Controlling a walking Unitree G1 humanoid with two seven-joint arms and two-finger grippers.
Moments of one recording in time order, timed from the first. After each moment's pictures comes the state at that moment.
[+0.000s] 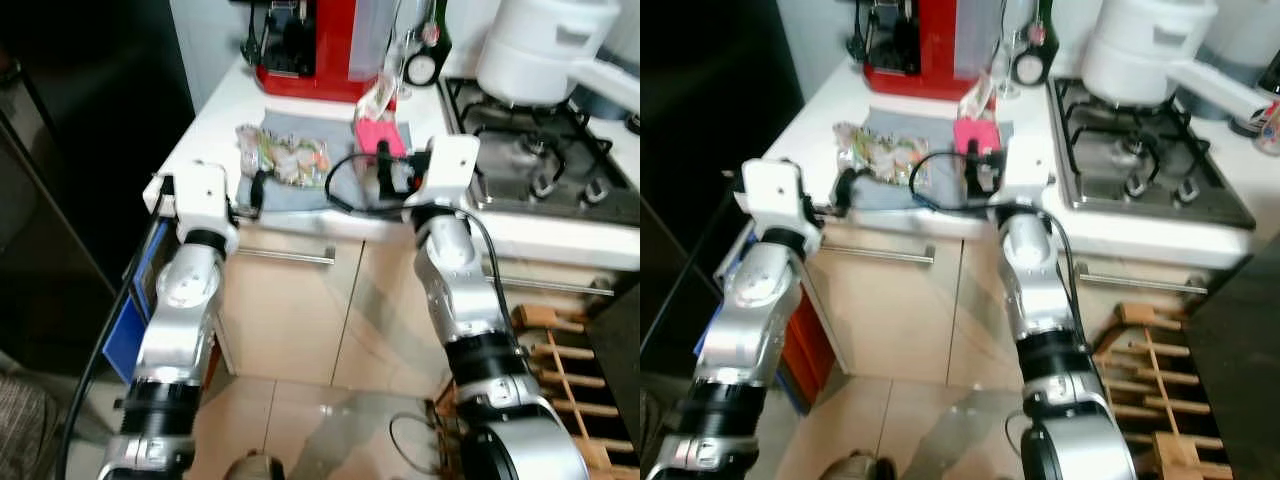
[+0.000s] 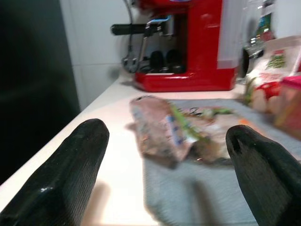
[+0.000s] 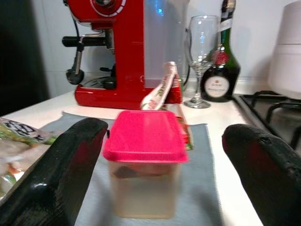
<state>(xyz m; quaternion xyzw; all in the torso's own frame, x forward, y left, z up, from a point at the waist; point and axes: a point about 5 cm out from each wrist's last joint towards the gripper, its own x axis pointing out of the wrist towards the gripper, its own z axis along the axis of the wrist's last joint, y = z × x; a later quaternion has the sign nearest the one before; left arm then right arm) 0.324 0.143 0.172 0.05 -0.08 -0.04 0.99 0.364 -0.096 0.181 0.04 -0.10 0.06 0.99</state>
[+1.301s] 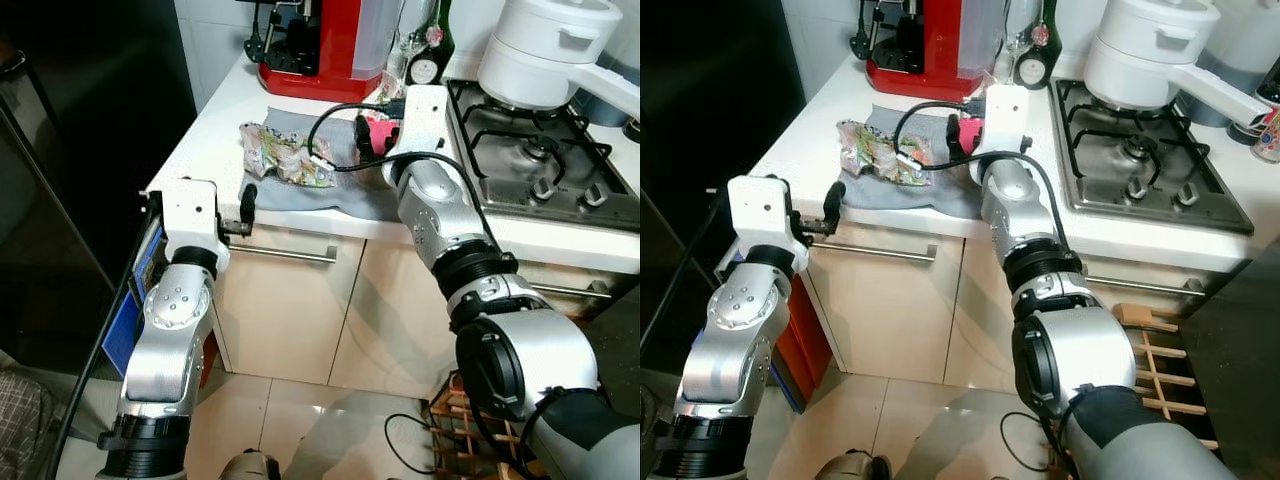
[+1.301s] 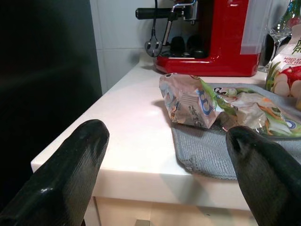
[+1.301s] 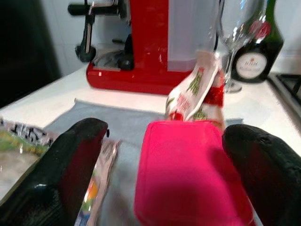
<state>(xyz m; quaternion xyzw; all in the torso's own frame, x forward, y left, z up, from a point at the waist) 0.297 0.158 0.167 0.06 -0.05 0.00 1.00 0.410 -0.082 0.203 0.05 0.01 0.08 1.00</state>
